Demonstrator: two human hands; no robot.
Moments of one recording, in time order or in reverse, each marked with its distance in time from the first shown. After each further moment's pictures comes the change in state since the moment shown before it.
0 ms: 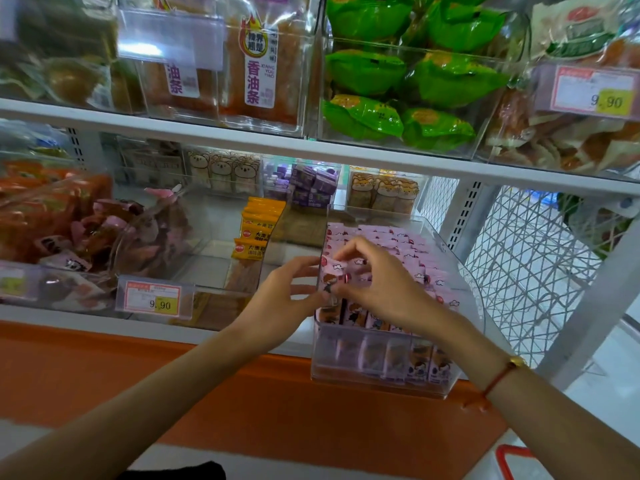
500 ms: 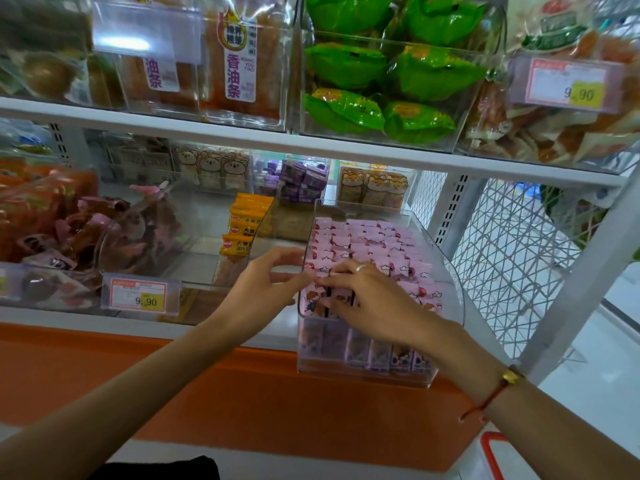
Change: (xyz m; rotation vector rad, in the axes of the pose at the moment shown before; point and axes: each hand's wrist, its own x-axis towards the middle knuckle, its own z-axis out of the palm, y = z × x) left_hand 0.007 -0.004 -0.002 0.006 0.064 -0.031; right_hand -0.020 0.011 0.006 -0.466 -0.116 -0.064
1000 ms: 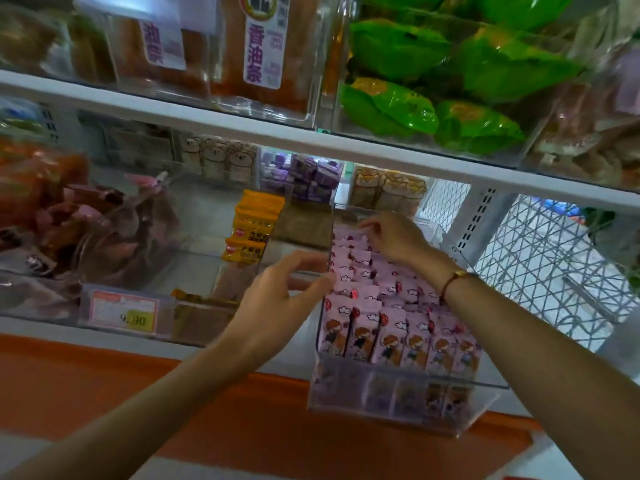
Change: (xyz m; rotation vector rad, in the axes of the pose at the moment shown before) left_hand 0.022 -0.009 -0.001 0.046 0.038 0.026; right_hand 0.134 0.086 -0.008 -0.087 0.141 0.232
